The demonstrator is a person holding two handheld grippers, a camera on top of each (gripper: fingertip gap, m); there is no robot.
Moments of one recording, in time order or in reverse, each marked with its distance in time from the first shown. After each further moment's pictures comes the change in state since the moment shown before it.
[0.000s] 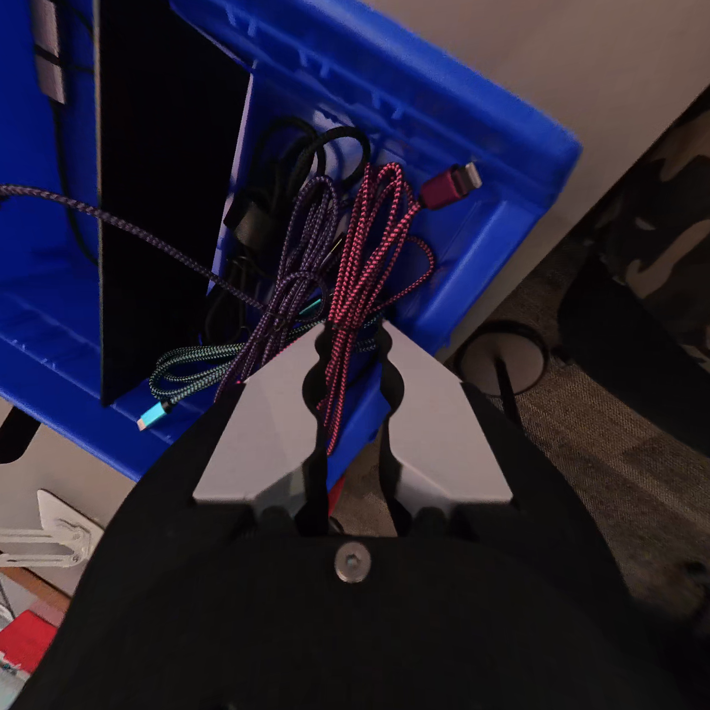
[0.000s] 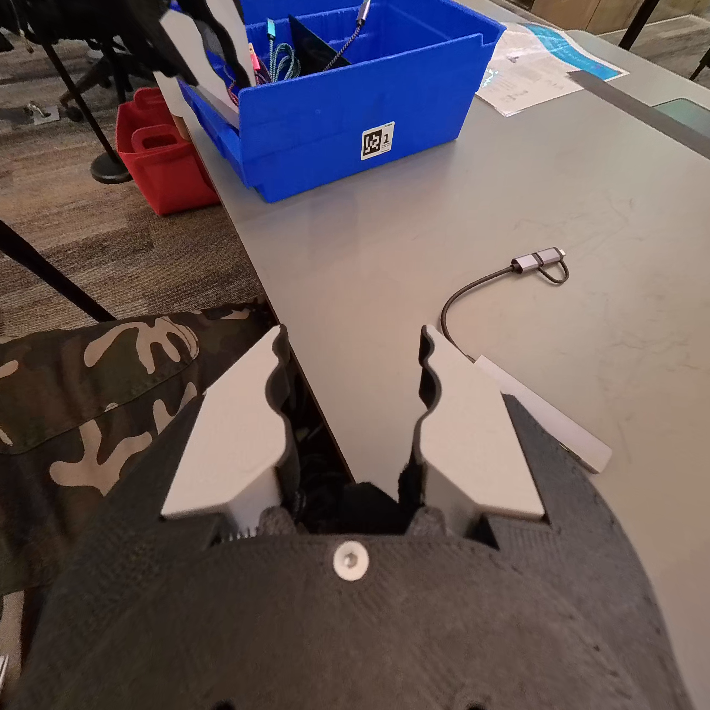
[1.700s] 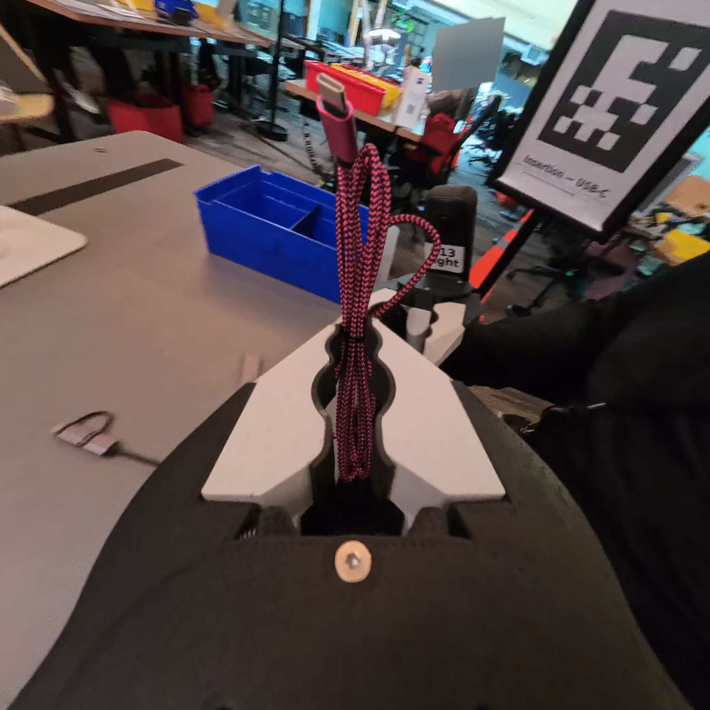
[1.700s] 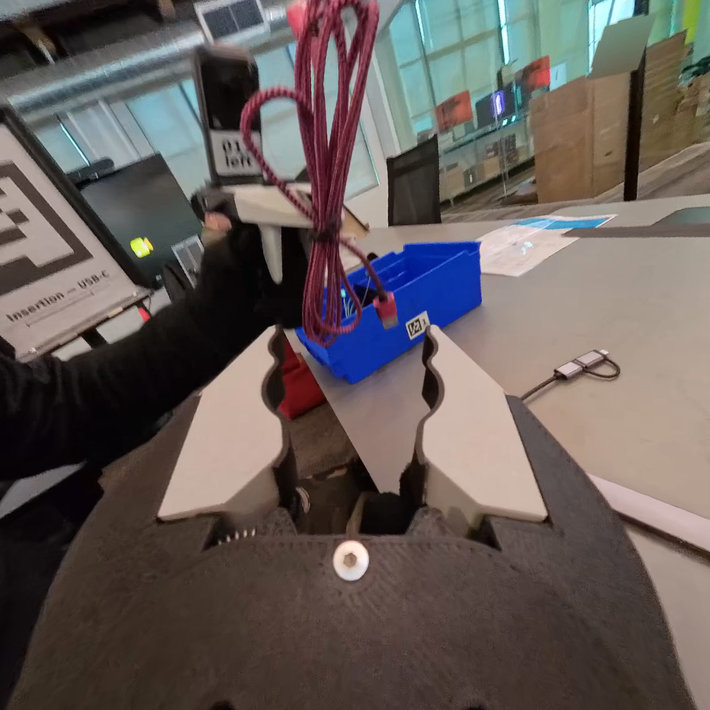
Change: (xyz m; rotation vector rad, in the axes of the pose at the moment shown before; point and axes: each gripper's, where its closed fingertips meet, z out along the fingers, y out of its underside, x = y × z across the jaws) left arm 0.101 -0.262 -0.211 1.196 0.700 -0.133; right arm 0.008 -0.084 -0.060 0.551 -0.179 0.372
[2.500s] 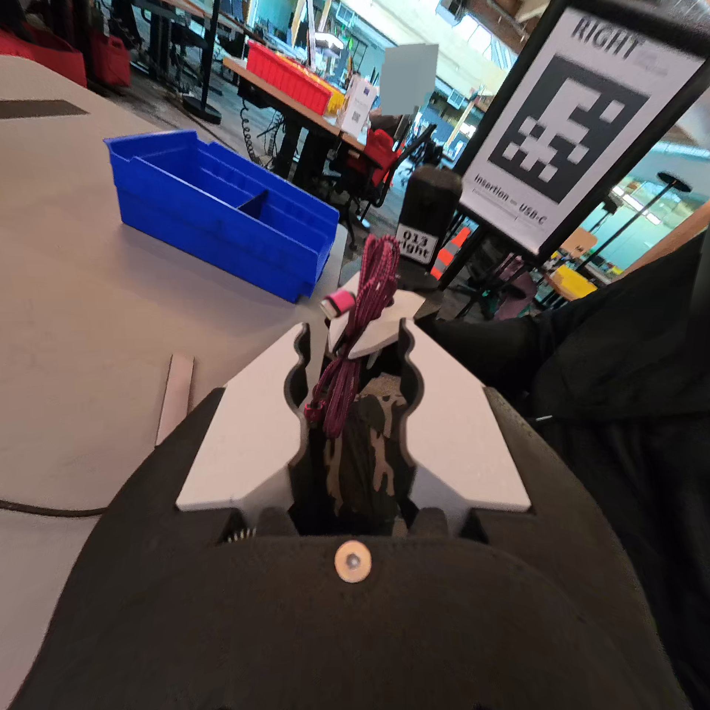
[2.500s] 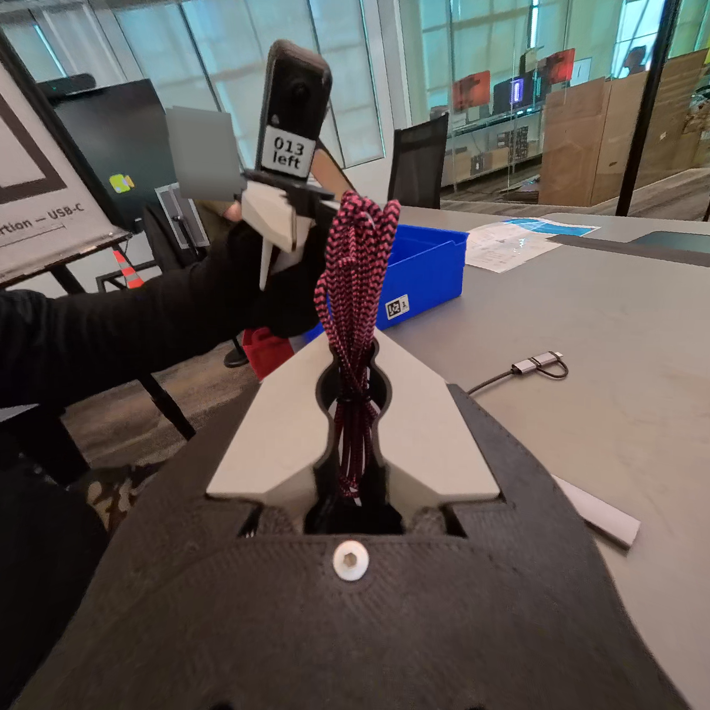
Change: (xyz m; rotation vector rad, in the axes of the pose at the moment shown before) left arm 0.003 0.020 0.035 0.019 0.173 -0.161; right arm 0.017 0.005 -0.018 -0.078 -0.018 -0.141
